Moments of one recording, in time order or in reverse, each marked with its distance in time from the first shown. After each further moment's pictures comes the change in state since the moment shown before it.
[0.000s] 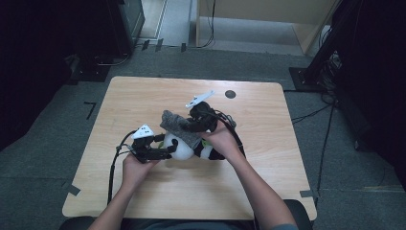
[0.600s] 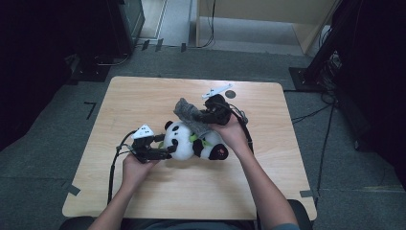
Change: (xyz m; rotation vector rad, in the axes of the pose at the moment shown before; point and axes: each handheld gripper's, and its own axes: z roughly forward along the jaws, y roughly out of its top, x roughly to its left) left arm 0.001 0.000 0.000 0.001 -0.002 0.005; right arm -0.036 -0.010 -0.021 -0.060 -0.060 0.087
